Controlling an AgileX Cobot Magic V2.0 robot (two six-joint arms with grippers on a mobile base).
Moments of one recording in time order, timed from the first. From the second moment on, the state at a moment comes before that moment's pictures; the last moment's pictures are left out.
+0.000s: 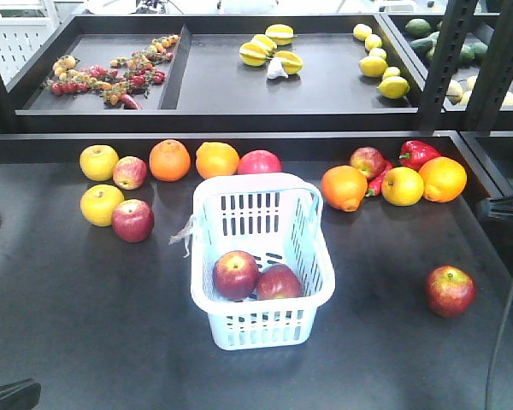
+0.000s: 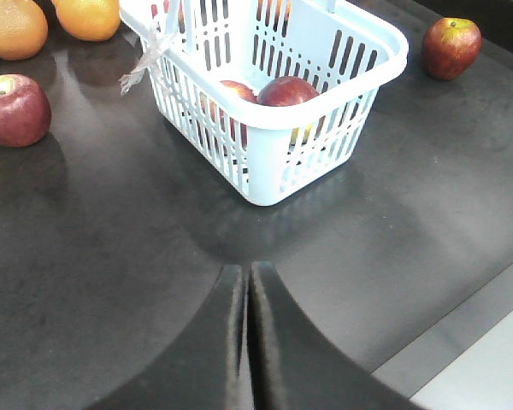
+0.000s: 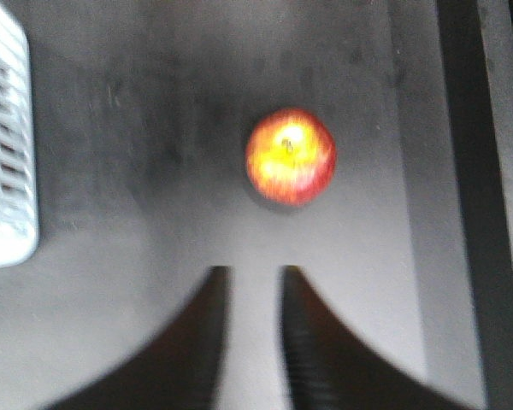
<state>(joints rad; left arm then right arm) -0.34 0.41 -0.24 -0.49 0.50 0.47 -0.16 1.40 -1.07 0.18 0.86 -0.17</state>
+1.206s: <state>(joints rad) -0.34 0.41 -0.24 -0.49 0.50 0.47 -0.18 2.04 -1.35 0.20 0.81 -0.20</state>
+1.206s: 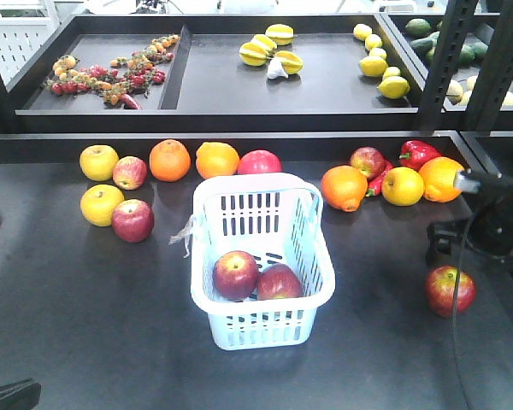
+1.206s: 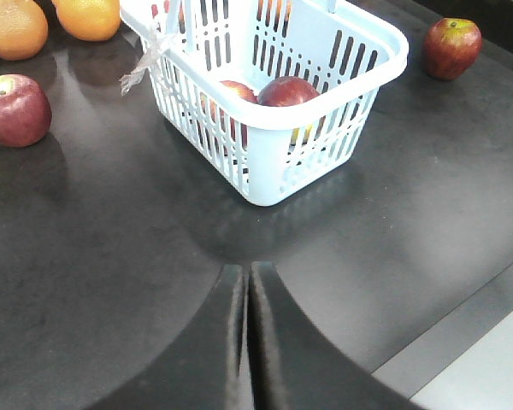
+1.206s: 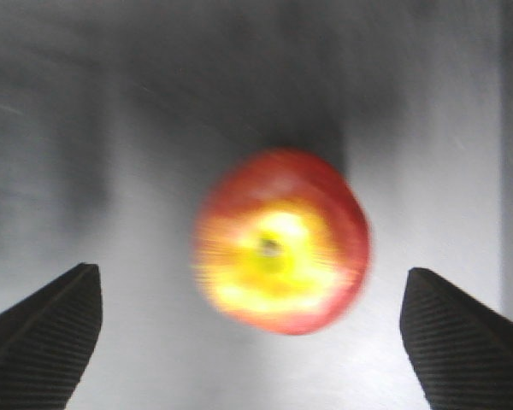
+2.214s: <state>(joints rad) -0.34 0.41 -0.24 -0.49 0.50 0.47 -0.18 2.01 -1.35 0.20 0.81 -0.21</state>
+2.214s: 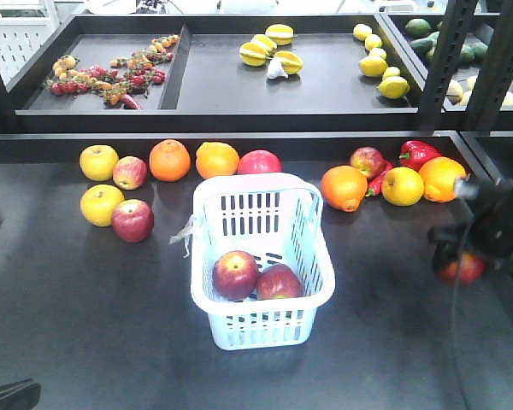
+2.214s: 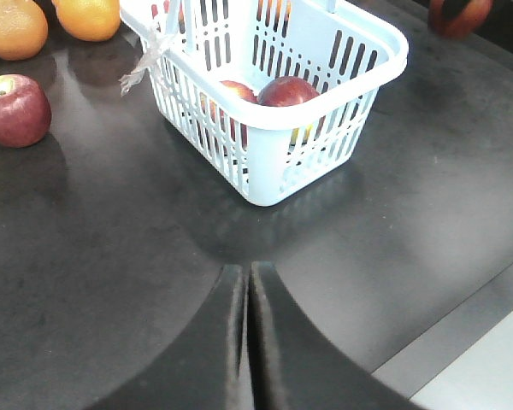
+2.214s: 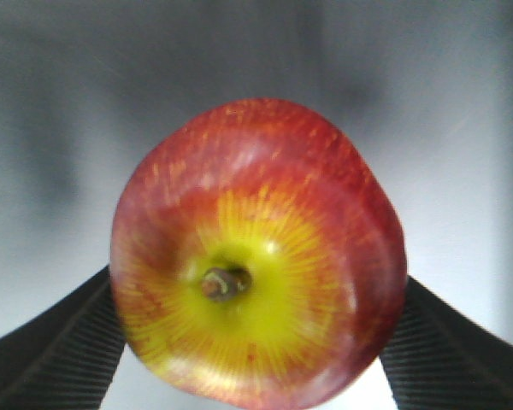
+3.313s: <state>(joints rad) -0.34 0.41 -0.24 -0.49 0.50 0.47 0.35 1.74 -1.35 0.68 0.86 -0.45</state>
